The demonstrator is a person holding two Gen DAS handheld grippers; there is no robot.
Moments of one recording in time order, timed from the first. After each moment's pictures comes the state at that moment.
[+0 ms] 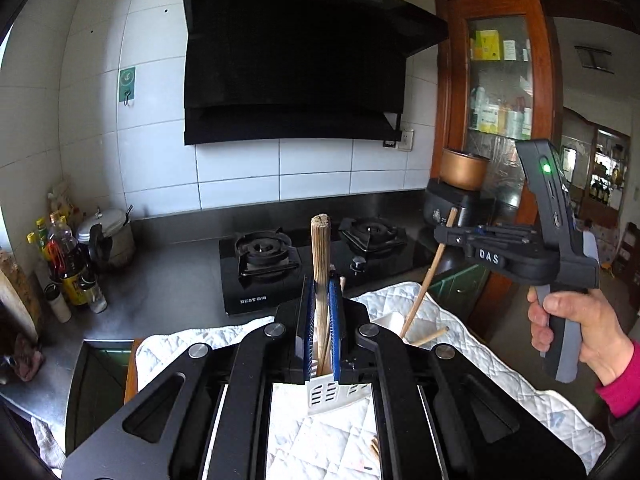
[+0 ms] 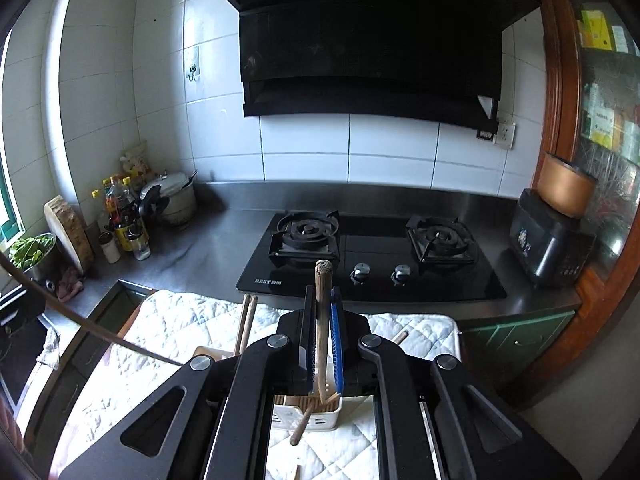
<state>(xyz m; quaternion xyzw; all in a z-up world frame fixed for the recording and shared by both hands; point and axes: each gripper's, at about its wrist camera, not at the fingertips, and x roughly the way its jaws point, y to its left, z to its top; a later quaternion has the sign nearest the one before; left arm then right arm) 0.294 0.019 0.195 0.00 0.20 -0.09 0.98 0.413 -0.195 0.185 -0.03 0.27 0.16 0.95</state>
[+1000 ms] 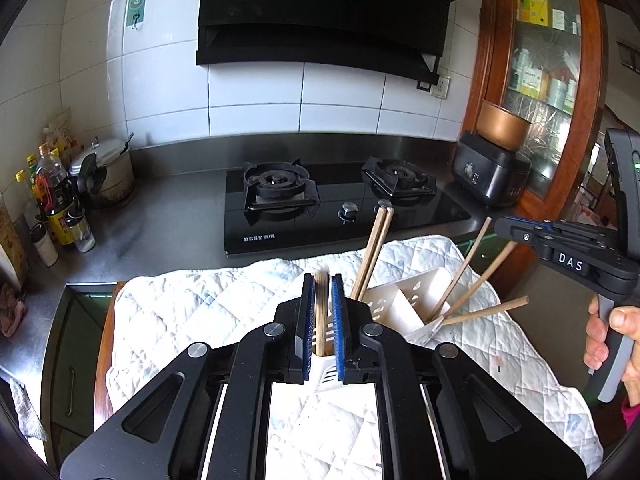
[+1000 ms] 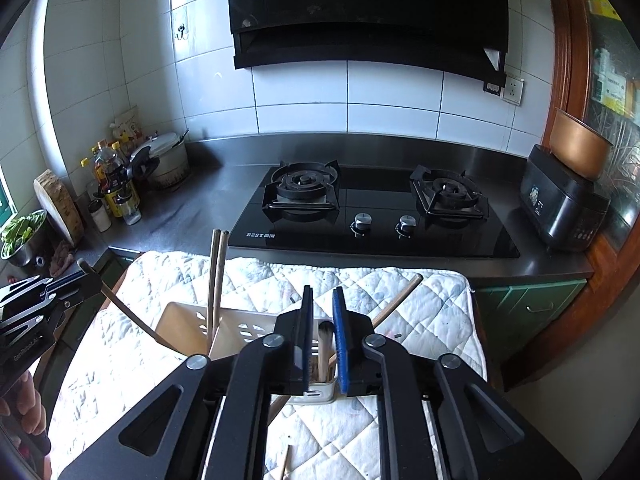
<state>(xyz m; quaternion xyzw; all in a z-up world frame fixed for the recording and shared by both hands) 0.367 0.029 0.119 -0.03 0.30 -0.07 0.95 0.428 -0.205 0.129 -0.02 0.33 0.16 0.93</state>
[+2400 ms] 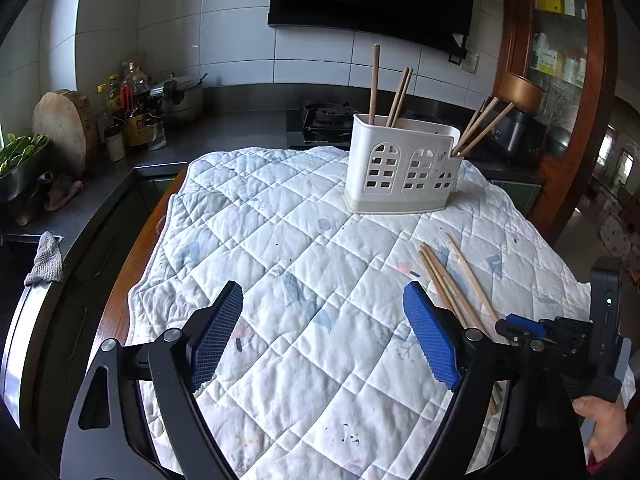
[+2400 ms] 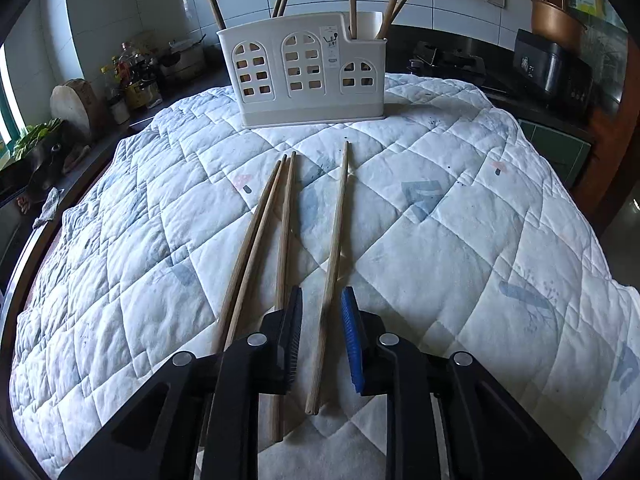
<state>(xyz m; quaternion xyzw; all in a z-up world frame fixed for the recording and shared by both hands) 0.136 0.059 -0.003 -0.05 0.32 0.02 0.95 0.194 -0.194 -0.090 -0.02 0.43 0.15 0.89</state>
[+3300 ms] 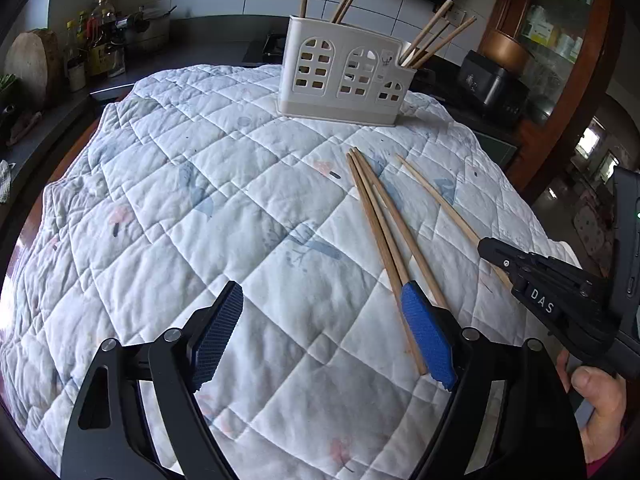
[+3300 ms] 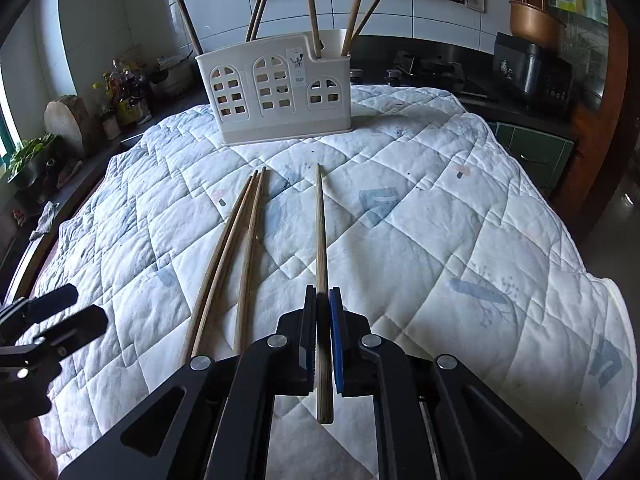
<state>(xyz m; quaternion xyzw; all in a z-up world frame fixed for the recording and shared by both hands) 0.131 -0.028 -0.073 -0.10 0.41 -0.03 0.90 0.177 -0.233 -0.072 0.00 0.41 0.14 0.90</state>
